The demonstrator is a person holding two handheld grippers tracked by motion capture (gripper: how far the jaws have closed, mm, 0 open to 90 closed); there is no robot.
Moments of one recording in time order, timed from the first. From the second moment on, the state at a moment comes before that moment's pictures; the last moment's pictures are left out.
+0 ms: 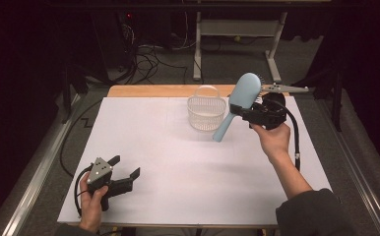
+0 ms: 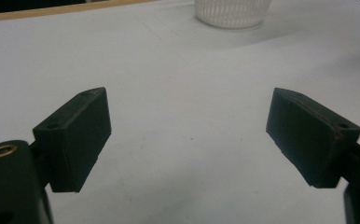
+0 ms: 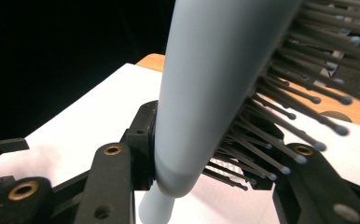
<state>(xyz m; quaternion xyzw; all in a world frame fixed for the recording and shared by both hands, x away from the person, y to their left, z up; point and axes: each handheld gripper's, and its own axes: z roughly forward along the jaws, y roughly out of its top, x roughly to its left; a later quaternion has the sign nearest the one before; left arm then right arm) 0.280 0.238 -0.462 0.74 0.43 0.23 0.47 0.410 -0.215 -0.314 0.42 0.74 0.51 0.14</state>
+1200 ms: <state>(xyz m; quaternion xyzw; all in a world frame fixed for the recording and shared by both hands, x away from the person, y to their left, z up) 0.283 0.235 -0.462 0.75 0.42 0.23 0.47 0.443 -0.207 -0.306 0.44 0.73 0.50 0.16</state>
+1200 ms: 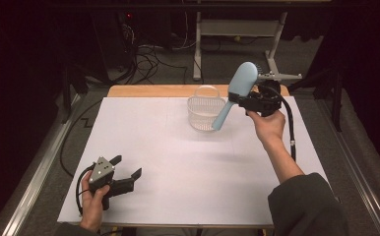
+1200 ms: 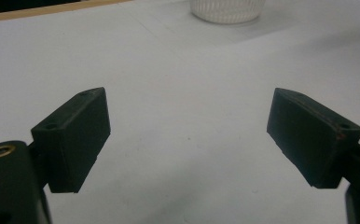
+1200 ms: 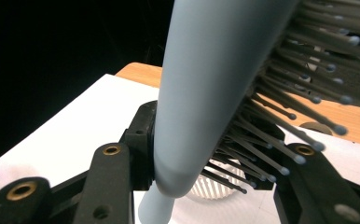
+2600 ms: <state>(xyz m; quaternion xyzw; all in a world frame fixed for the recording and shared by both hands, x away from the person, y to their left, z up) 0.283 0.235 -0.462 0.75 0.41 0.22 0.47 0.479 -0.179 -0.293 0.45 0.73 0.49 0.16</state>
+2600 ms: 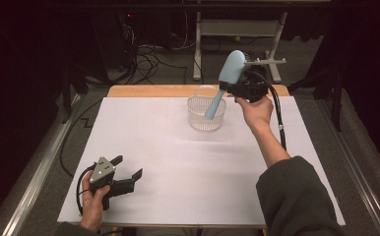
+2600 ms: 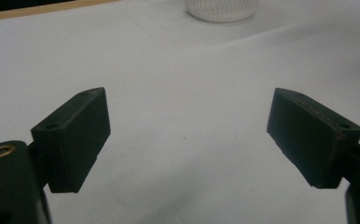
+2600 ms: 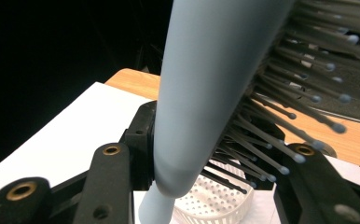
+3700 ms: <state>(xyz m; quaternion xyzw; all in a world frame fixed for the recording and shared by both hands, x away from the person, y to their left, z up) 0.283 0.234 -0.462 0.75 0.40 0.23 0.47 0.494 -0.161 -0.293 0.47 0.72 0.48 0.18</state>
